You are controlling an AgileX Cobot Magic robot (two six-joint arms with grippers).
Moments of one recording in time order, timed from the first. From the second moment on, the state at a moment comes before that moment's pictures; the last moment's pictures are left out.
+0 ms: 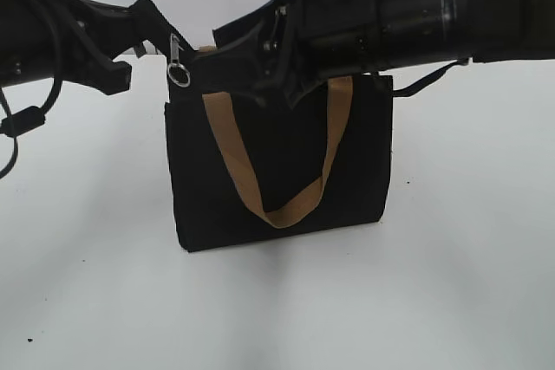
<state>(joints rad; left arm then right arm) -0.39 1.35 -0.70 0.73 -0.41 -0.45 0.52 1.61 -1.01 1.63 0.60 -1.93</state>
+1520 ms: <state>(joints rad) -0.39 1.35 -0.70 0.73 -0.43 -0.45 0.52 1.86 -1.18 1.61 0.62 -1.81</state>
